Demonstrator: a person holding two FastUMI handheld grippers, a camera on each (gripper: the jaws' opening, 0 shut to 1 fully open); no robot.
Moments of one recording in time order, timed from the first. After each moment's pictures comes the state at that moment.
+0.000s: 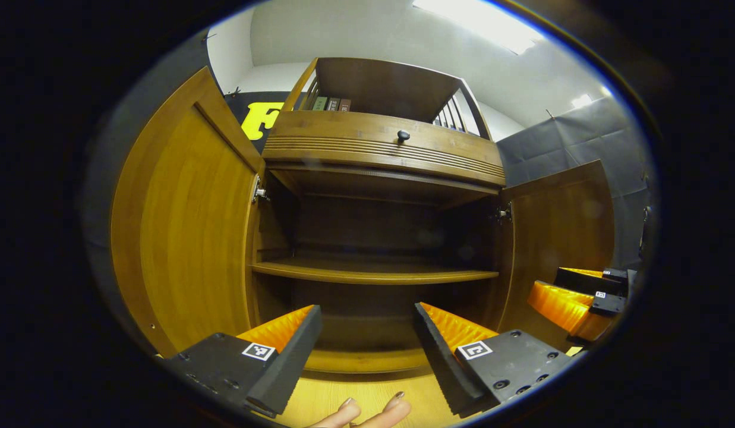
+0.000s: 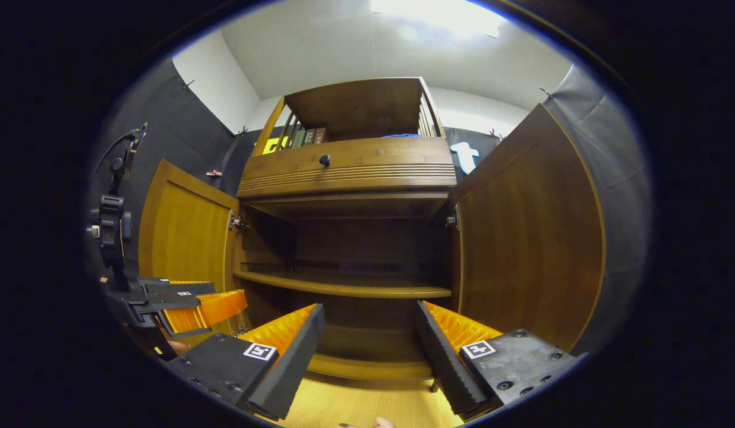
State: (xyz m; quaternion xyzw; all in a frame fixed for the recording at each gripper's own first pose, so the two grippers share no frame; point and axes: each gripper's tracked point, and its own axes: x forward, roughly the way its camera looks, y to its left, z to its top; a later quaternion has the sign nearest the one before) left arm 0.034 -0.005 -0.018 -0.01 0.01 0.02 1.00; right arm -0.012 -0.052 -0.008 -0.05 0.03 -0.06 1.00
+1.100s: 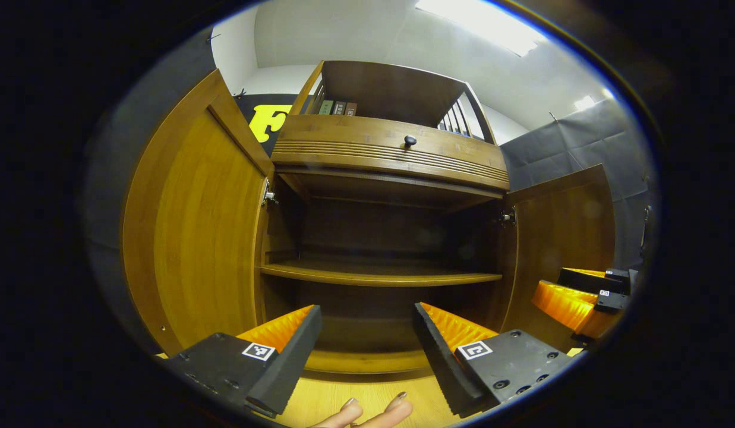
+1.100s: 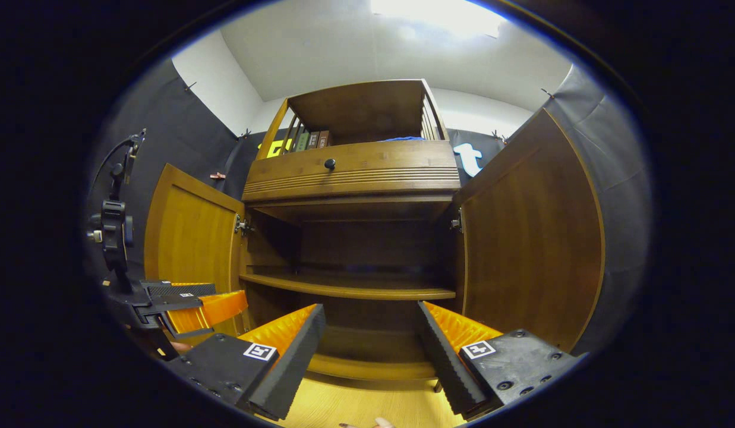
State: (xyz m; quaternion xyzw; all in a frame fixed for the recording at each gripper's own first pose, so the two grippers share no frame) left arm 0.028 0.005 -0.016 -0.02 0.00 0.03 1.00; right arm -0.014 -0.044 -0.005 -0.05 0.03 -0.05 1.00
